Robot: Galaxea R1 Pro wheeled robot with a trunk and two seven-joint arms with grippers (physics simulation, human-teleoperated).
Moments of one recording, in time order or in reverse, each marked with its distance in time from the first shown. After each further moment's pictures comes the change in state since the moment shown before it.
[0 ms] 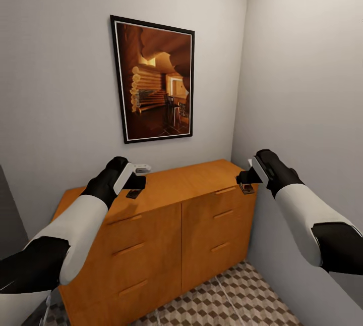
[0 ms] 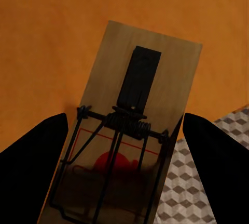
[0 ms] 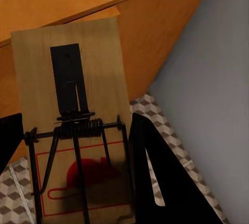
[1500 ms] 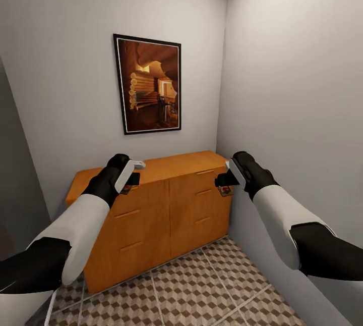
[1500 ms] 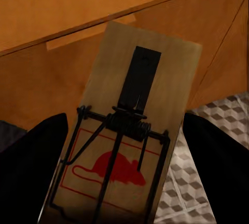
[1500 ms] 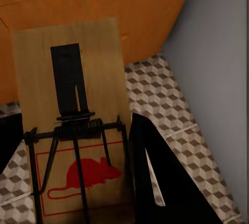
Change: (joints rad) left arm 0.000 -0.015 0.006 -0.044 0.009 -0.008 0.244; right arm 0.007 0.146 0.003 0.013 0.016 0.000 -0.007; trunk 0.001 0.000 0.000
